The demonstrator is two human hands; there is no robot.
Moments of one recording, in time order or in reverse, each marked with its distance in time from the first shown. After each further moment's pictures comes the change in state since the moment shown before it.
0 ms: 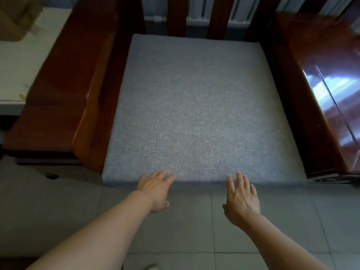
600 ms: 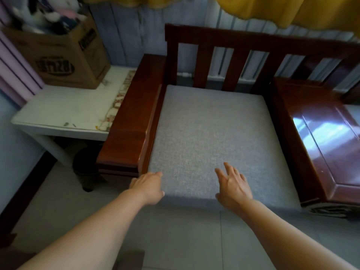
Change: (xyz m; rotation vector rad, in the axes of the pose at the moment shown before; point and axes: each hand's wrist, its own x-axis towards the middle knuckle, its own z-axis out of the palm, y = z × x) left_hand -0.171 -0.067 -0.080 -0.267 0.248 -0.233; right_hand -0.110 -0.085 -0.153 0.004 0.246 -0.252
